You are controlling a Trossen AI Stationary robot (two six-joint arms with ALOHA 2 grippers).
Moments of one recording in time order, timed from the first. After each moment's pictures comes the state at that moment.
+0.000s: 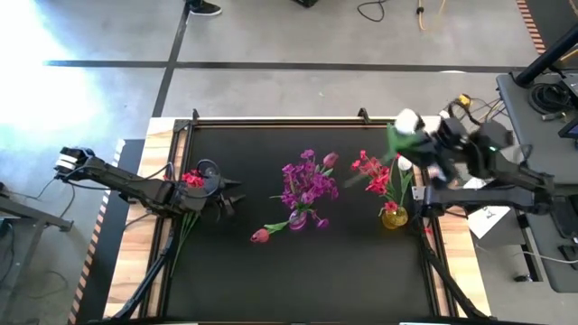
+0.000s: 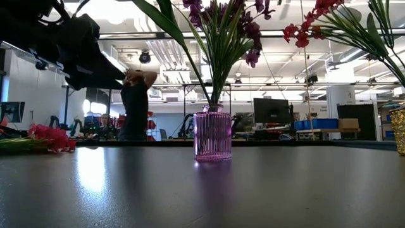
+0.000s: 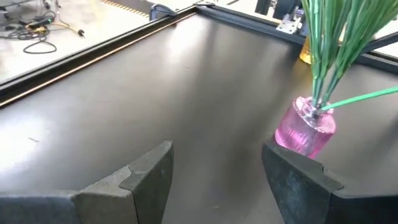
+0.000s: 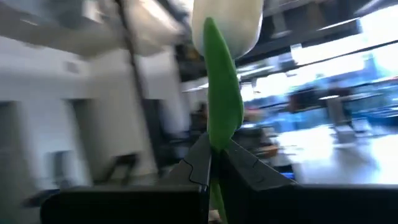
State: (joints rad) left arm -0.27 0.82 0.31 0.04 -0.63 -0.46; right arm -0.25 0.57 0.88 0.11 -0.38 0.37
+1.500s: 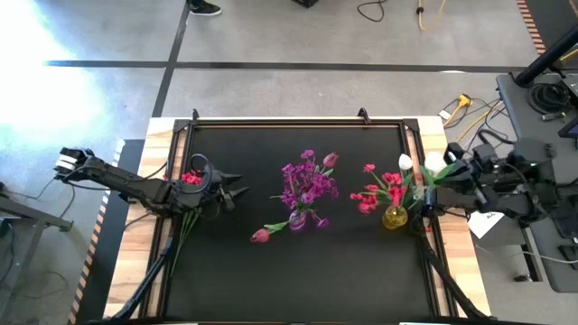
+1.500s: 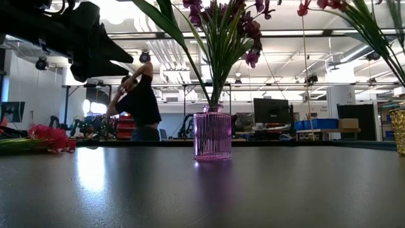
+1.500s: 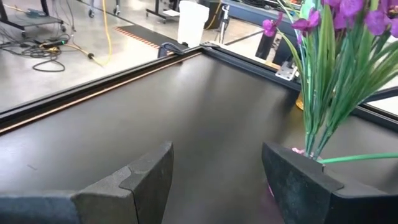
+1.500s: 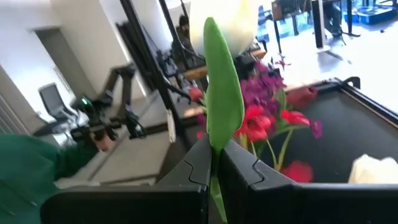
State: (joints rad) left arm -0.26 0.82 0.32 0.18 -0.70 -0.45; right arm -0.18 0.20 0.99 -0.85 -0.36 0.31
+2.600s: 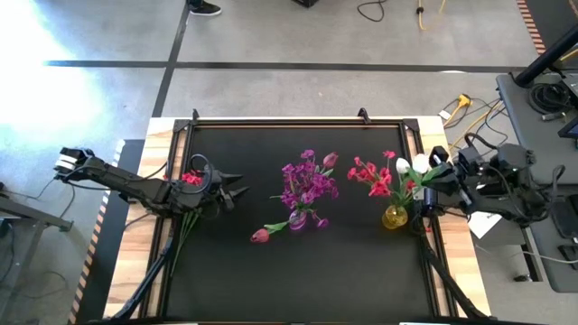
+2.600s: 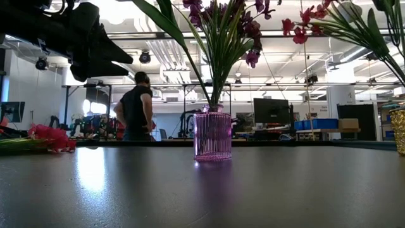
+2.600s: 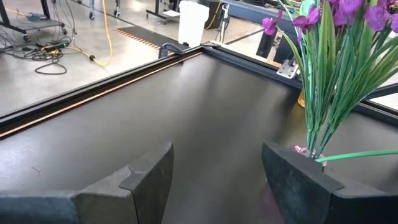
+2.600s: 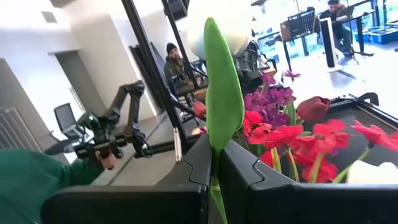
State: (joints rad) left arm -0.26 0.82 0.32 0.18 -0.71 -0.43; right arm -0.18 0.11 0.77 -0.59 -0.37 0.36
